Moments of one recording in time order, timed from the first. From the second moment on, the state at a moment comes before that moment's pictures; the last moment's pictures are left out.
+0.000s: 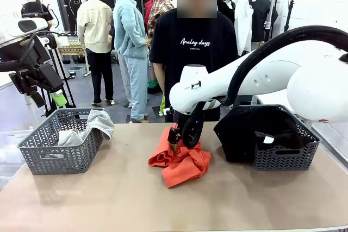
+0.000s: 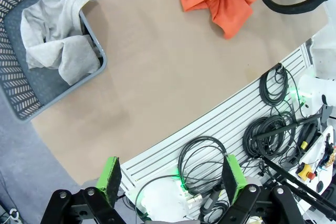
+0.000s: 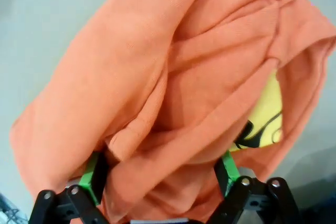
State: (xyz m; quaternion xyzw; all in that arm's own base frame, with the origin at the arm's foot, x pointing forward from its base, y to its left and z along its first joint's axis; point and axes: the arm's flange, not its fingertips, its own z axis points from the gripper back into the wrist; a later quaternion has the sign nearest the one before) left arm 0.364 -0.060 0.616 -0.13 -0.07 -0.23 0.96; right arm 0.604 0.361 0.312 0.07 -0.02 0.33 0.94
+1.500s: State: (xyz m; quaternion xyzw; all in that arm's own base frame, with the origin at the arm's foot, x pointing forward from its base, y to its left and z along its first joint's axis) left arm 0.364 -0.060 0.616 -0.13 -0.07 -0.23 0.96; right arm 0.602 0.373 0.323 0.07 -0.02 0.32 0.94
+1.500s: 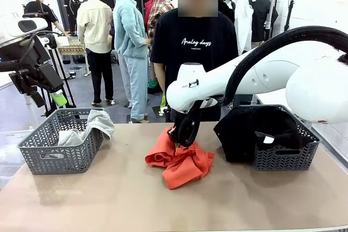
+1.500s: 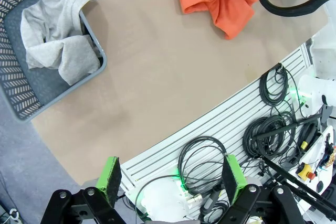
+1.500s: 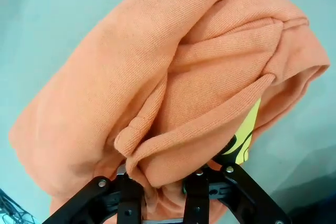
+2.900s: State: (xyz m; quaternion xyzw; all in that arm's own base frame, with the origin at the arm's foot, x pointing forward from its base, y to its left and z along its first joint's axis) left arm 0.364 -0.060 0.617 -0.13 -0.07 -0.24 0.96; right arm 0.526 0.428 0.592 0.01 -0.24 0.38 0.89
